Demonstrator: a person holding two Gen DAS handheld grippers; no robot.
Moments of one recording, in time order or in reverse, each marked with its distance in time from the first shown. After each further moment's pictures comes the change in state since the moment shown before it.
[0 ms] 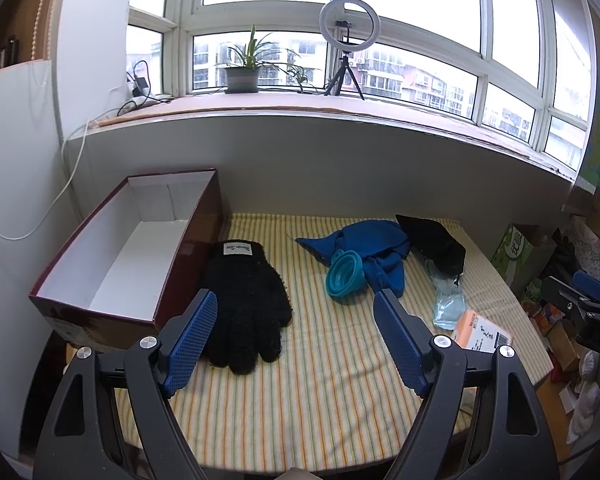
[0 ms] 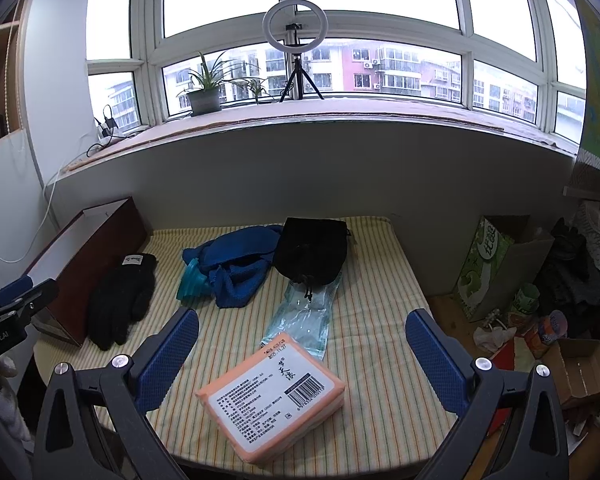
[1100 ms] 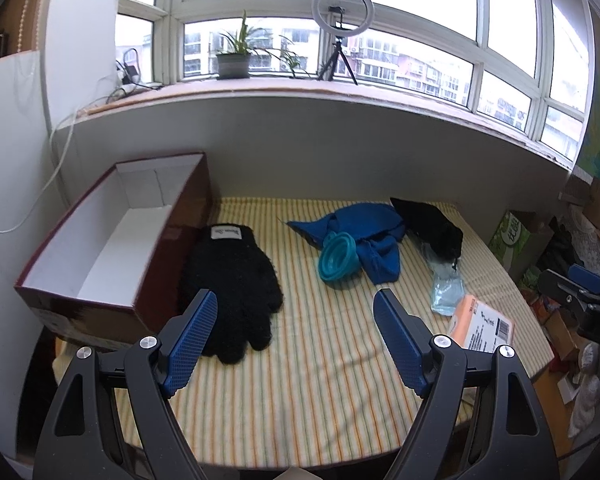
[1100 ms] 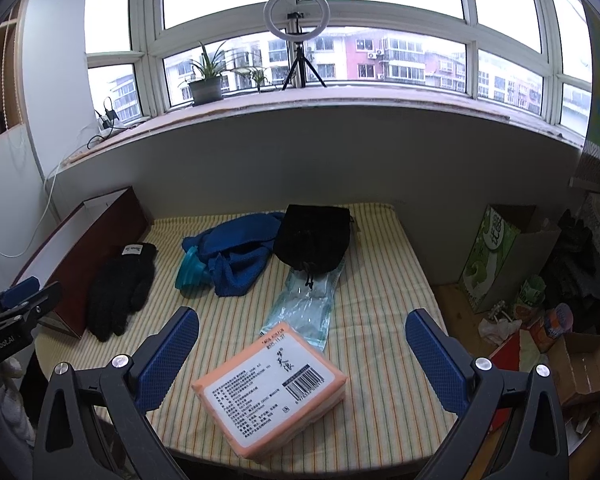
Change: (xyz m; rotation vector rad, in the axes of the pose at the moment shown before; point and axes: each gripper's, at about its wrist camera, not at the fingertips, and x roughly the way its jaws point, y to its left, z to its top) left arm 0.016 -0.007 -0.012 0.015 0.055 -0.032; right arm 0.012 -0.012 -0.007 0.014 0.052 0.027
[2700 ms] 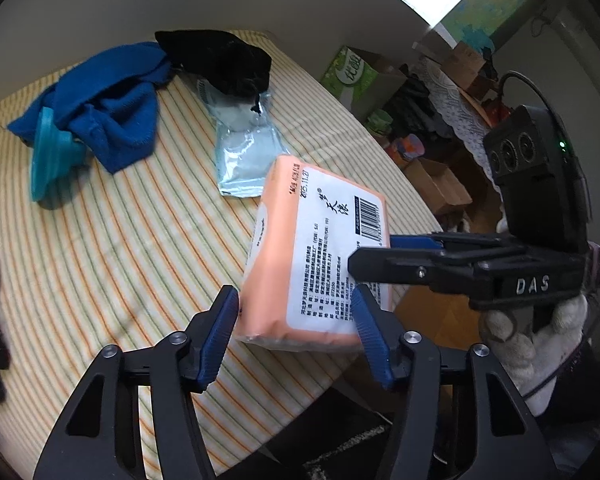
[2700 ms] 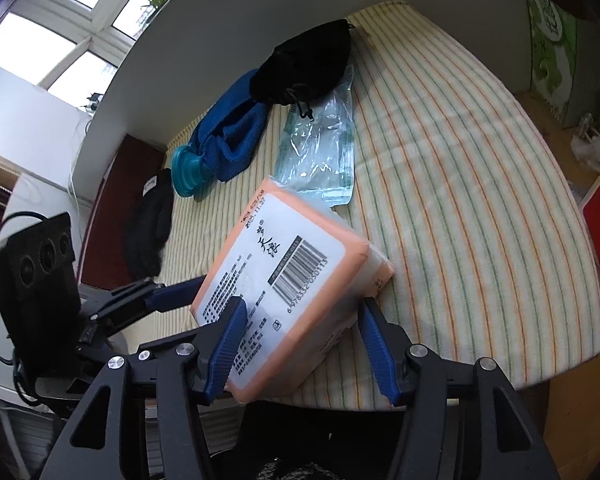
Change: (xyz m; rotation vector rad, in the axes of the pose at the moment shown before) left arm 0.107 -0.108 -0.026 0.246 0.583 -0.663; right arm 0.087 -0.054 -0.051 0.367 0.512 0.352
